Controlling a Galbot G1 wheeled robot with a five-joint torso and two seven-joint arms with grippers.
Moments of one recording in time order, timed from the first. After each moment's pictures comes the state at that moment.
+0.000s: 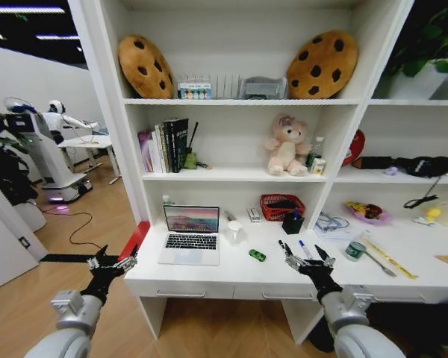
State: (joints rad) left arm 1.64 -1.30 -0.86 -2.29 -0.40 0.26 0.04; right arm -1.65 1.37 0.71 2.40 0.30 -0.38 0.09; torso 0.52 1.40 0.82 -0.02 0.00
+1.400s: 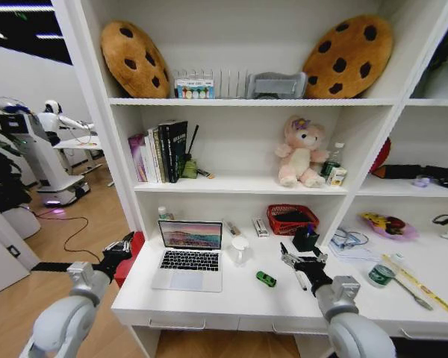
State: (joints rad) left arm 1.42 -1.03 -0.75 -2.19 -0.62 0.44 -0.05; right arm -1.56 1.29 0.69 2.30 0.33 -0.41 0.09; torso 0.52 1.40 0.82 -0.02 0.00
